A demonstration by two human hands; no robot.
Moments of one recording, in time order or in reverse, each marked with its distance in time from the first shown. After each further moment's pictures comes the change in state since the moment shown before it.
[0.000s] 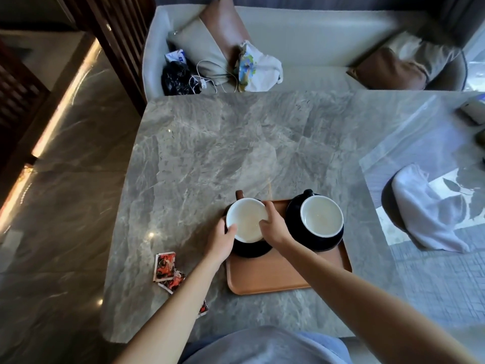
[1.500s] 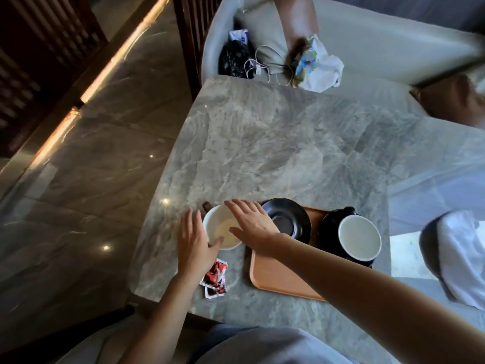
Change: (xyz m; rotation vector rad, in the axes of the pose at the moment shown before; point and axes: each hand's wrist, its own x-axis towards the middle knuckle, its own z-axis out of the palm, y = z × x) left_hand -0.056 -0.048 -0.093 0.544 0.363 0.041; right_hand -0.007 -0.072 0.080 -0.935 -0.452 -0.597
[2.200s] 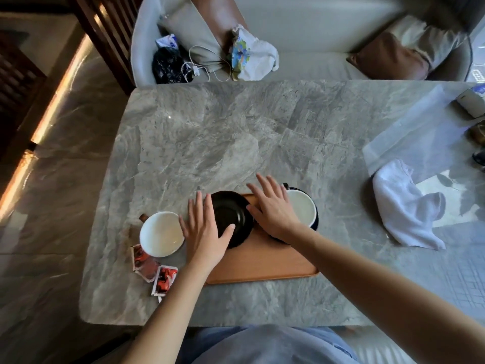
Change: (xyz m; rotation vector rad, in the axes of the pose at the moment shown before) left_hand -0.031 0.143 0.053 0.196 0.000 0.300; right_hand -0.114 0.144 -0.015 0.116 0.365 0.295
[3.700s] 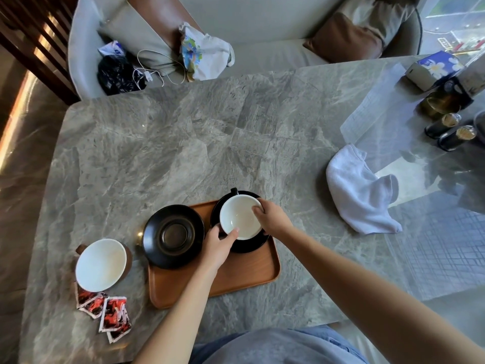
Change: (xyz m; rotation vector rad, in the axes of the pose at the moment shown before) left_hand 0.016 0.100 0.092 -0.806 -0.383 -0.350; right_hand -0.029 0.107 -0.013 0.593 -0.126 0.495
